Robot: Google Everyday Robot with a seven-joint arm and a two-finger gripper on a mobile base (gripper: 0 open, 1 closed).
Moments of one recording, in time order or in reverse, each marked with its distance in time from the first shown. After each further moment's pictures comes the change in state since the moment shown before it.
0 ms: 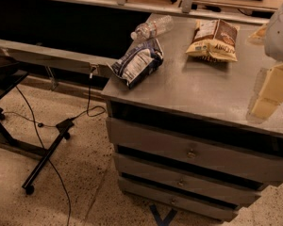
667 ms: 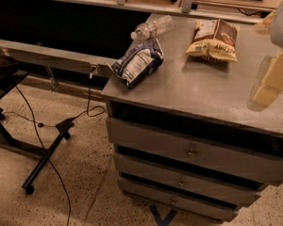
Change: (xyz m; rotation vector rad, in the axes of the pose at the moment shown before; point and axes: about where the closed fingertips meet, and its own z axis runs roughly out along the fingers) arm -0.001 -0.020 -0.009 0.040 -0.046 0.030
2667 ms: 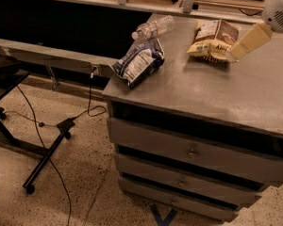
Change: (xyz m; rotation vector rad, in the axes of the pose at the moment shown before) arm 0.026 -0.166 0.058 0.266 -0.161 0.416
